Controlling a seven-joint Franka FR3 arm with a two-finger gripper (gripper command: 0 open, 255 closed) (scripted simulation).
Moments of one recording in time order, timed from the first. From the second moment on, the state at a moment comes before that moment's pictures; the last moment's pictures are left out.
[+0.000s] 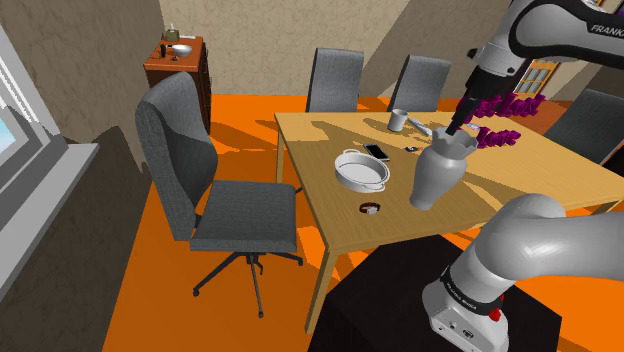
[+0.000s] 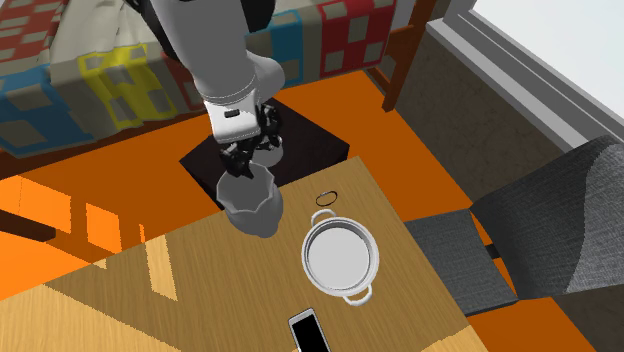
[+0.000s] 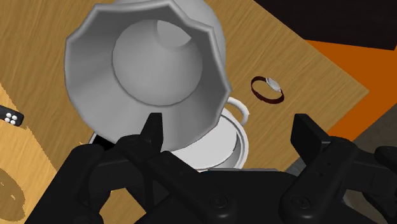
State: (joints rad) arm -0.10 -0.95 -0.37 -2.47 -0.25 1.64 -0.44
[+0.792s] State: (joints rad) arm -0.11 -0.96 -0.39 -2.56 -0.27 1.72 -0.45
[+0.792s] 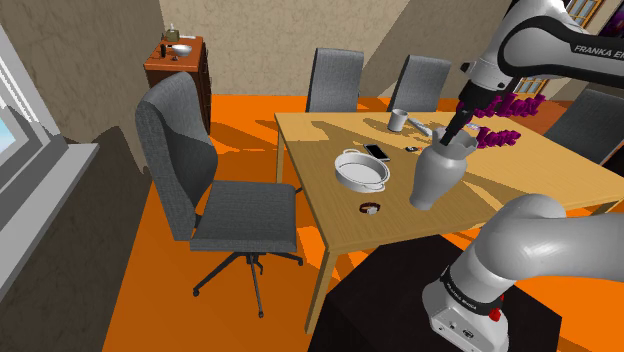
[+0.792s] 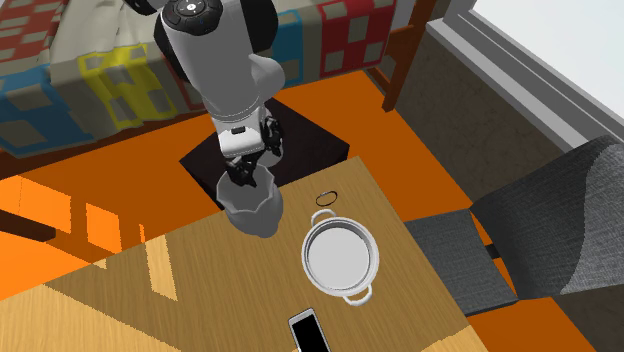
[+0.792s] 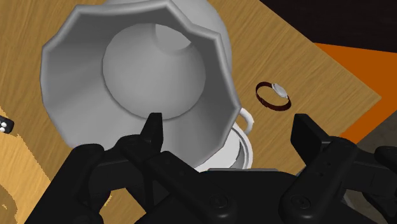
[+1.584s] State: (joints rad) arm -0.11 -0.96 -0.39 -2.55 -0.27 1.71 -0.45
